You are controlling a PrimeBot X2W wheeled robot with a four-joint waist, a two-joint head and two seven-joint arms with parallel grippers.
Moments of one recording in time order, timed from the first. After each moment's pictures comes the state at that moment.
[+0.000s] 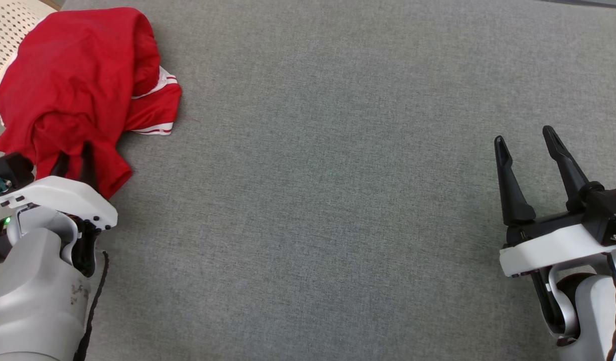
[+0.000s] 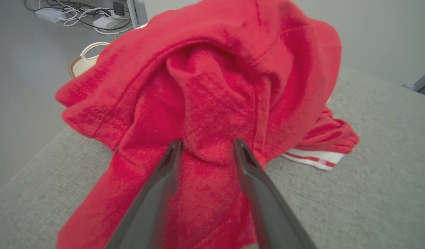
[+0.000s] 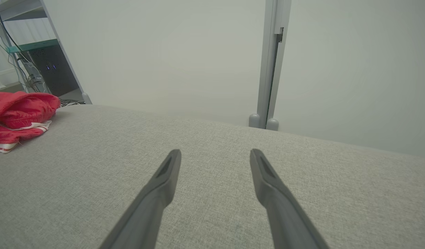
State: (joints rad) left arm -0.78 0.22 -0.06 1.15 -0.52 -0.13 -0.24; right arm -0.24 -0.14 0.07 -0.03 0.09 0.13 0.00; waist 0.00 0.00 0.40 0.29
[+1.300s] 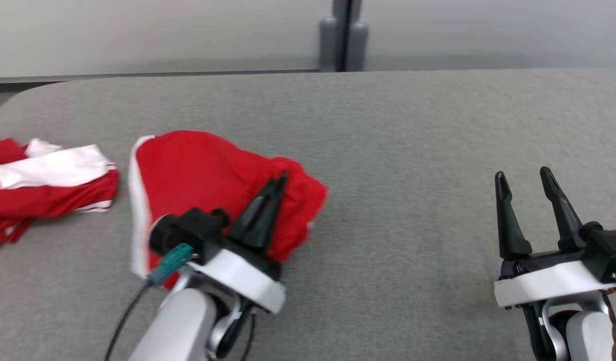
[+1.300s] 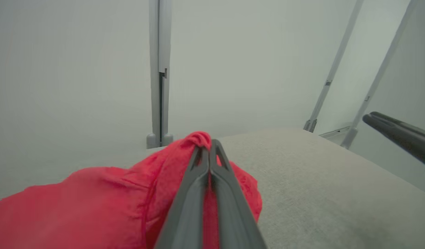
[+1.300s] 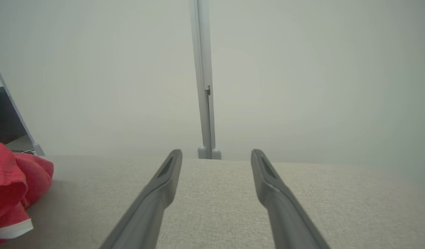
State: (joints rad) left arm -0.29 0.08 -0.37 0.15 -0.35 -0.13 -0.13; right arm -0.12 -0.07 0.03 -0.01 0.13 0.13 -0.07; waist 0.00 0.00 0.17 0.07
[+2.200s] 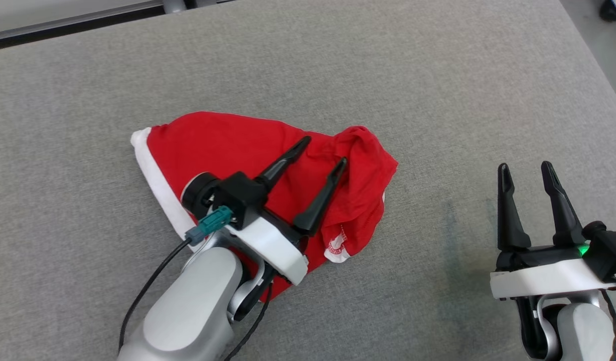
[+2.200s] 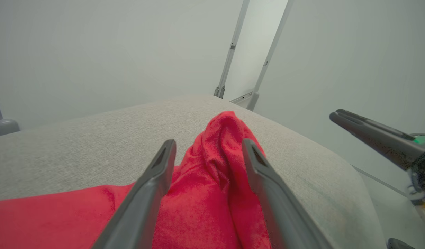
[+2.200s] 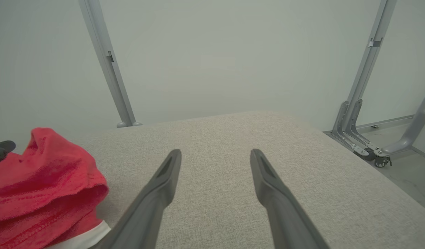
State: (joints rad) left arm -0.55 0.09 -0.64 0.34 -0.44 -0.13 -0.20; right arm -0.17 -0.05 0.03 0.08 0.19 0.13 -0.19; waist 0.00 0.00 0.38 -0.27
